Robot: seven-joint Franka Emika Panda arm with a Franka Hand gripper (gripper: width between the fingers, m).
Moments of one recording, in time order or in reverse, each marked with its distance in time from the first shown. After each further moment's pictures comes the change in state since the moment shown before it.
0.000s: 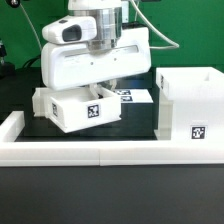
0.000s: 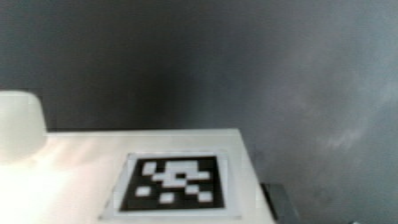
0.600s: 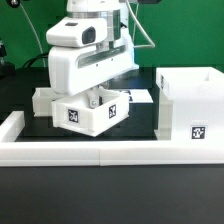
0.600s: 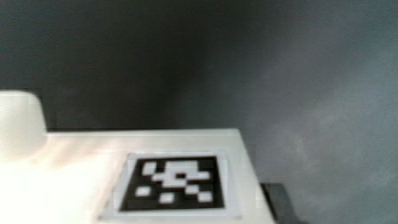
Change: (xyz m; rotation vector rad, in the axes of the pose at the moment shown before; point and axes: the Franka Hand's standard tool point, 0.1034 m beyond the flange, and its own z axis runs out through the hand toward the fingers) arm -0.005 0.004 0.001 -0.005 -0.014 -0.334
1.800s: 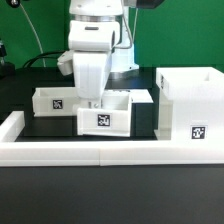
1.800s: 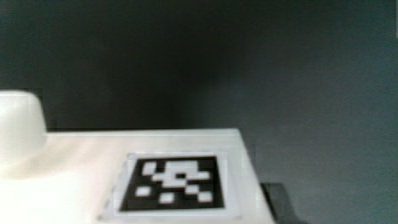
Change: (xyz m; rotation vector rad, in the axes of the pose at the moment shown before) arm 0.003 -0.003 0.007 0.001 -0.050 -0.488
